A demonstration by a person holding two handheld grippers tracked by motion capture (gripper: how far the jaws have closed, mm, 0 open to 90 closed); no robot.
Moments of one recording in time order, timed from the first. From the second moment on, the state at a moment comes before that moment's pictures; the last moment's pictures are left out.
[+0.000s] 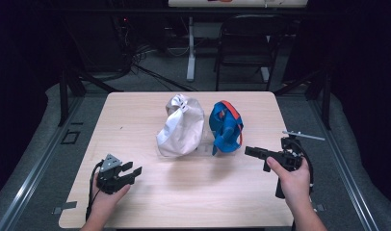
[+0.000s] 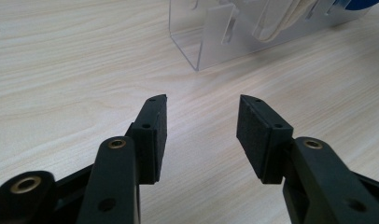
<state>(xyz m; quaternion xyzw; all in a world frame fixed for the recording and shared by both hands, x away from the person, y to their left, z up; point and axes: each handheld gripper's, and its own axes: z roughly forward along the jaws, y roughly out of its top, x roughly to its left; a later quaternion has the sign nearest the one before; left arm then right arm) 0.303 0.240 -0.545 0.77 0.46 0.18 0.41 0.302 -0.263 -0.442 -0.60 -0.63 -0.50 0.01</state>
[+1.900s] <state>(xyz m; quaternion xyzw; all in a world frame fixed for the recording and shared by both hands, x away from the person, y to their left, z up) 0.303 0.228 -0.554 0.78 0.45 0.16 0.40 0.272 -0.243 -0.560 -0.58 -0.68 -0.45 -0.06</state>
